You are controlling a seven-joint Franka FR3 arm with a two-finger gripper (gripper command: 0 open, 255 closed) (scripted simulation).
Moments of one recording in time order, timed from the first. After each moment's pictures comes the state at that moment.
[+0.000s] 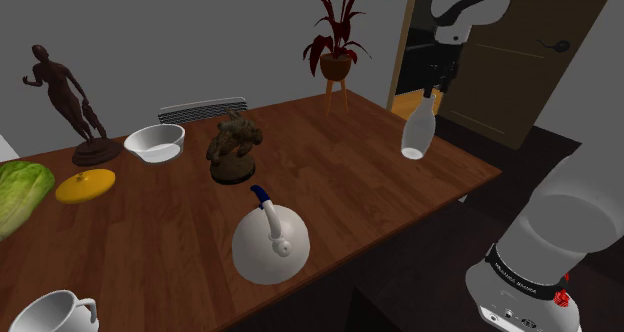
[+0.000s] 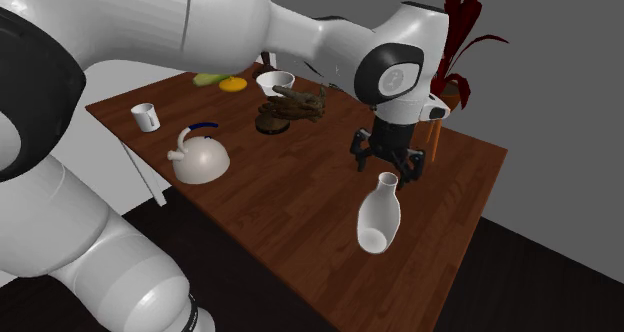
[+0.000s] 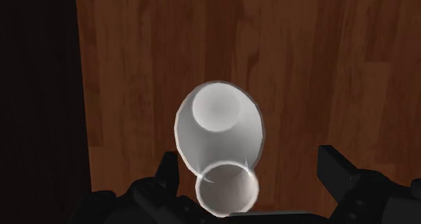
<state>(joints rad) -0.12 -0.15 -0.52 -2.11 -0.08 1.94 -0.44</state>
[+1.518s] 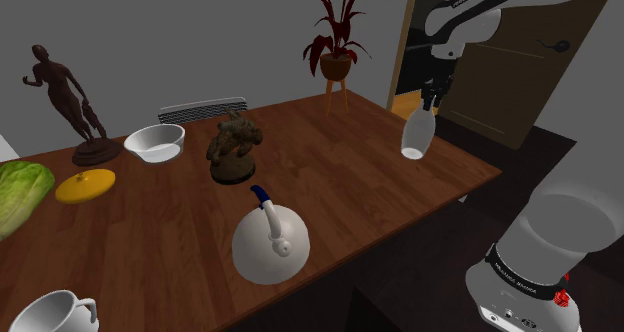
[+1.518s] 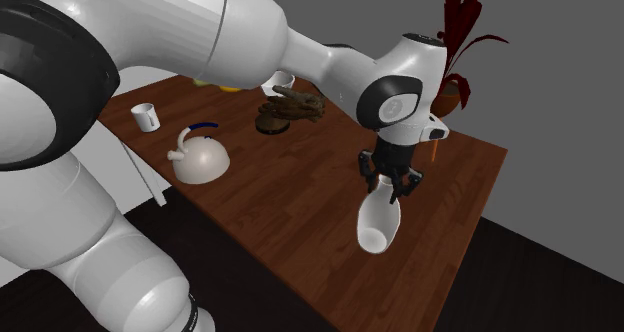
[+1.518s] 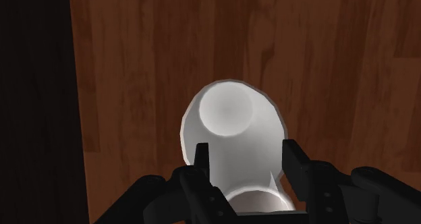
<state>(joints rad) -0.12 -0.08 -0.54 -2.16 -0.05 2.06 -0.47</state>
